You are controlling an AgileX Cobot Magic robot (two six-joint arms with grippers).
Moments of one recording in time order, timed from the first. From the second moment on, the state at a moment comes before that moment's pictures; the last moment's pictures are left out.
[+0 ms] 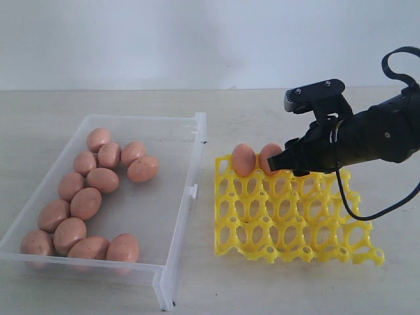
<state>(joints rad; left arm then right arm) 0.07 0.00 0.00 -0.03 0.23 0.02 0.35 1.77 -0.87 -0.17 0.03 0.16</state>
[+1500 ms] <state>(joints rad) 0.07 0.00 0.00 -0.03 0.23 0.02 0.35 1.79 -0.87 -0.17 0.00 0.14</state>
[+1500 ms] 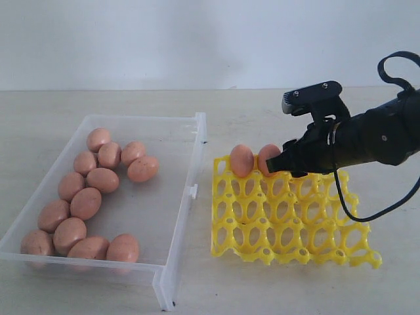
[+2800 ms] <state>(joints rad) 0.07 0.00 0.00 -0.03 0.23 0.02 0.37 1.53 -0.87 -0.07 0.05 0.16</state>
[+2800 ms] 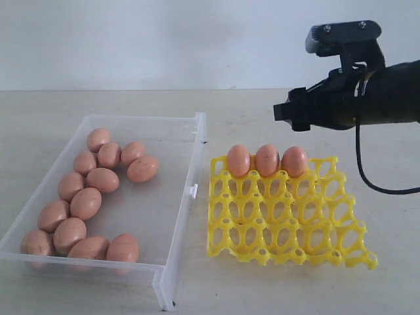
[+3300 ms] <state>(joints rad) 0.07 0.00 0.00 -0.03 0.23 0.02 0.80 1.73 -1.34 -0.03 0.53 0.07</state>
